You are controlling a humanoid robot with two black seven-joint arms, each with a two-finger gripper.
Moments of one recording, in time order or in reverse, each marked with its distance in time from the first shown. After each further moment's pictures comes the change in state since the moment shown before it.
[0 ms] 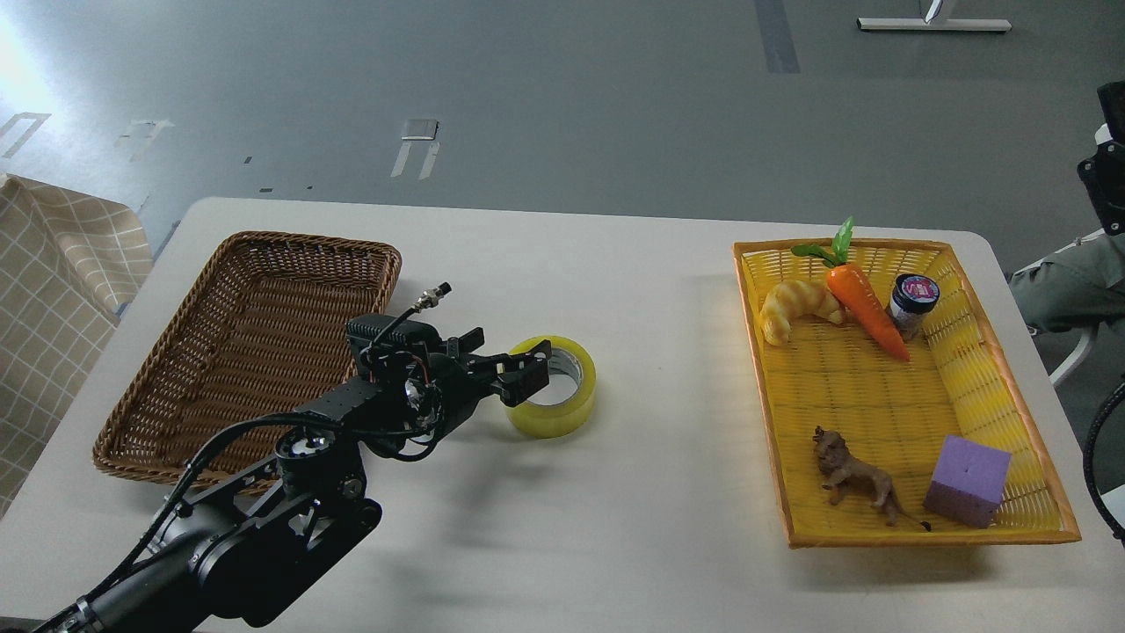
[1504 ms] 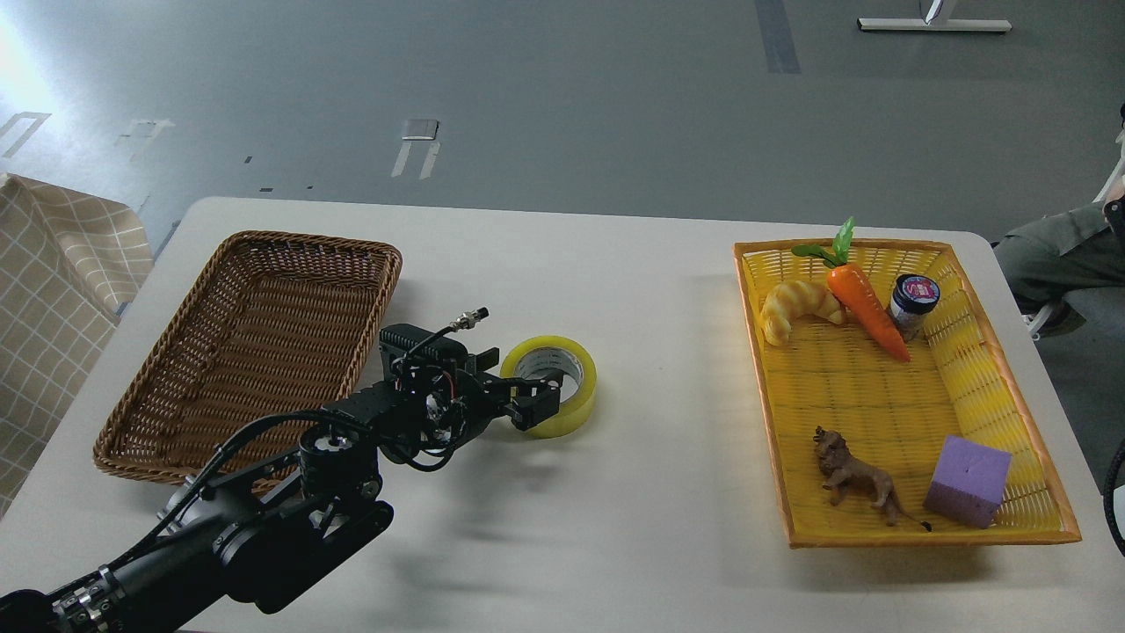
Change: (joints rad) left arm -0.096 0.005 0.138 0.136 0.000 -0.001 -0.036; right arm -0.068 0.000 0.048 -0.048 0.000 0.000 0.002
